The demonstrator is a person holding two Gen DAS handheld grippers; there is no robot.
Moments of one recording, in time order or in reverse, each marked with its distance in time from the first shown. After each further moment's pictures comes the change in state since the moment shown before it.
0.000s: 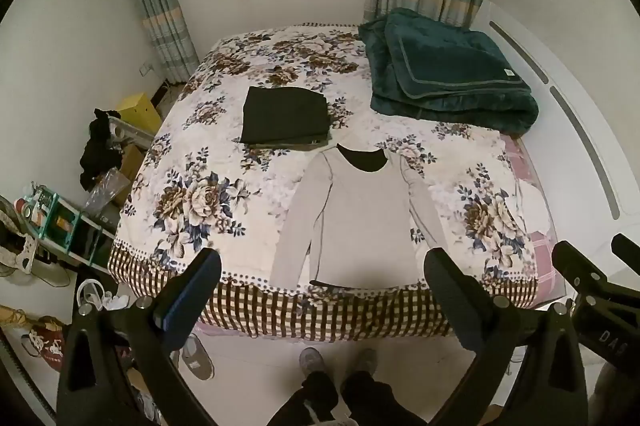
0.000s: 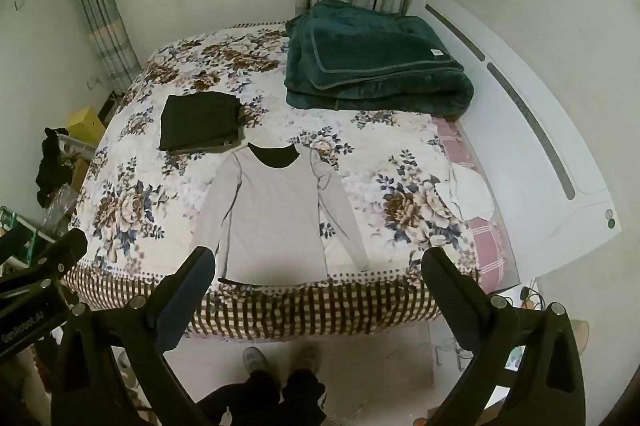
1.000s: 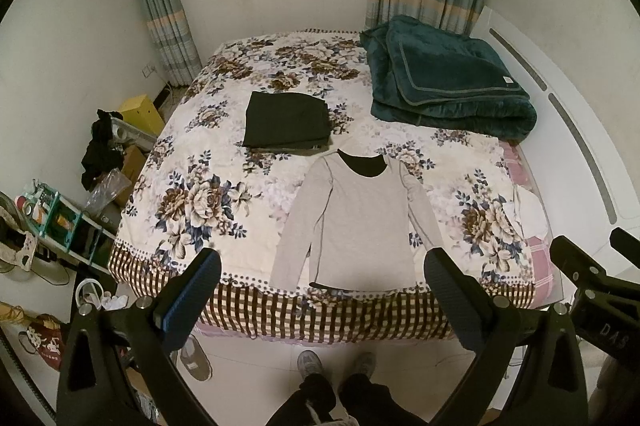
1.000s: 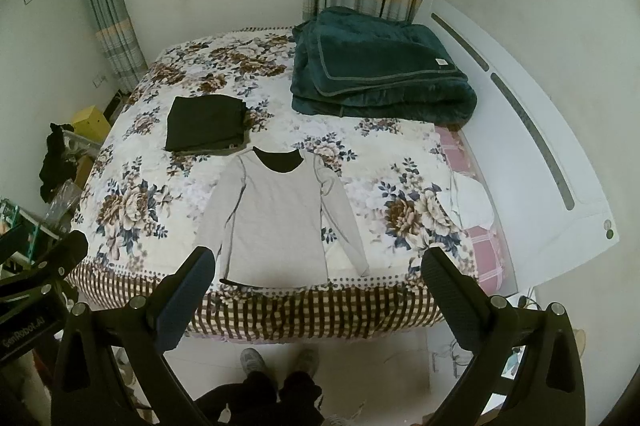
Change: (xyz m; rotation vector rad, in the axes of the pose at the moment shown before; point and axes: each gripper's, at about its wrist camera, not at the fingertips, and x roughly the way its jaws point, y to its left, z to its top) left arm -0.007 0.002 0.005 -0.006 -0.018 -0.010; right arm -0.003 0.001 0.003 -0.005 -0.010 -0.006
